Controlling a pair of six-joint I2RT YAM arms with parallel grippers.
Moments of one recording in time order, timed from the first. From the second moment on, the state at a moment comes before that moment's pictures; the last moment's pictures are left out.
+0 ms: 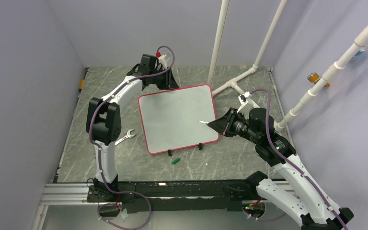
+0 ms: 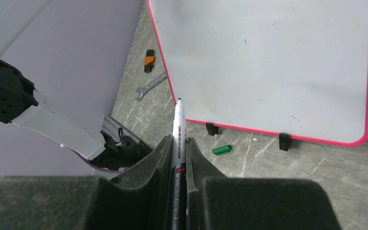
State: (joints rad) left arm -0.34 2.05 1.74 -0.36 0.57 -0.37; right arm 0.54 0.72 0.85 -0.46 -0.25 0.75
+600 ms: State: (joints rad) left arm -0.30 2.02 1.87 -0.58 0.70 -0.18; right arm 0.54 0.71 0.85 -0.48 -0.25 0.76
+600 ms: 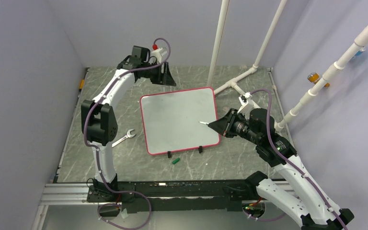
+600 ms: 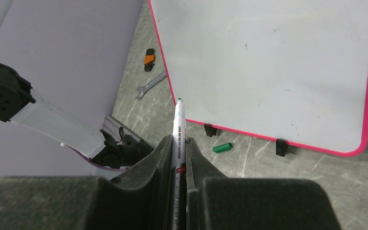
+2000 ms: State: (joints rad) left arm -0.23 2.12 1.93 -0.95 1.02 0.22; right arm 0.54 0.70 0.85 -0.49 -0.27 0.77
